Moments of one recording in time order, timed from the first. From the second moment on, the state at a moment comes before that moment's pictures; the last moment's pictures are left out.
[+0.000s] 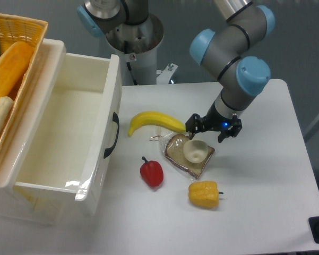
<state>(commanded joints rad) 2.71 -1.97 -1.70 -1.18 1.37 0.69</state>
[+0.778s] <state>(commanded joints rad) 2.68 -2.02 -1.68 -1.18 1.37 0.66</state>
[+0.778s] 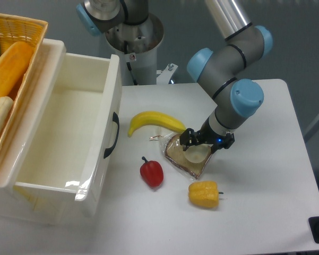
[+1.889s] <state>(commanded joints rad) 2.69 -1.97 -1.52 -1.19 1.50 0.78</state>
